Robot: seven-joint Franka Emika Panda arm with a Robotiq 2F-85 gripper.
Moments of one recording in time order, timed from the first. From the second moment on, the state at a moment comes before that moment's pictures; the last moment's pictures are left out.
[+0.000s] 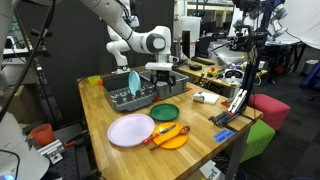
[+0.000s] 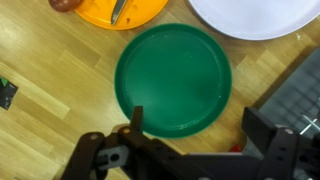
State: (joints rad) arm 0.06 0.54 0.06 -1.75 -0.12 2.20 -0.46
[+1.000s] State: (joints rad) arm 0.04 0.67 0.08 -1.70 -0.12 2.30 -0.52
